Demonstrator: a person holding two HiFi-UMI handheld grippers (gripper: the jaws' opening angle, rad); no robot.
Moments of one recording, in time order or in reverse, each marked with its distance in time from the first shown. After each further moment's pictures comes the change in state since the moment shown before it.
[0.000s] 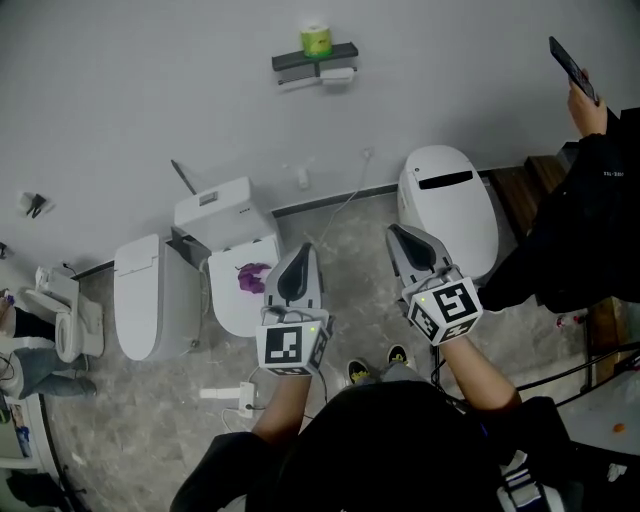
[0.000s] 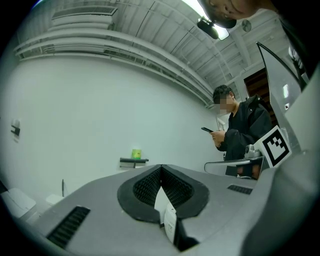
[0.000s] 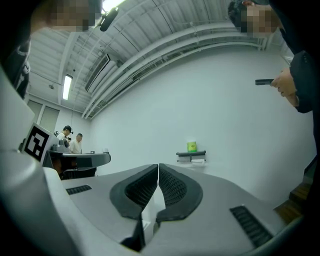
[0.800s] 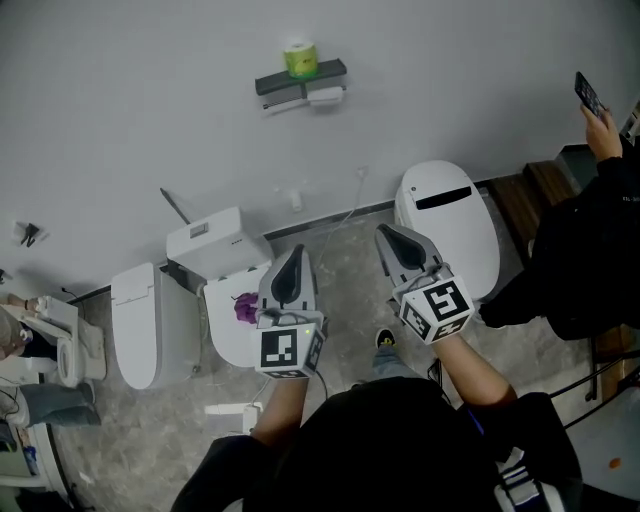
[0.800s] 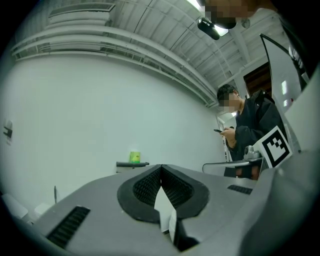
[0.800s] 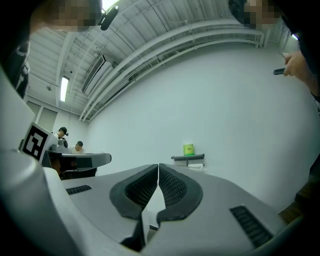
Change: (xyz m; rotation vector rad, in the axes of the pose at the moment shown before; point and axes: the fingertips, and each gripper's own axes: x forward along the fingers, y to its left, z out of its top) left arm 0.104 0.021 0.003 0.021 -0.027 -0.012; right arm 0.080 -0.069 0.005 0.008 -0.034 -0.003
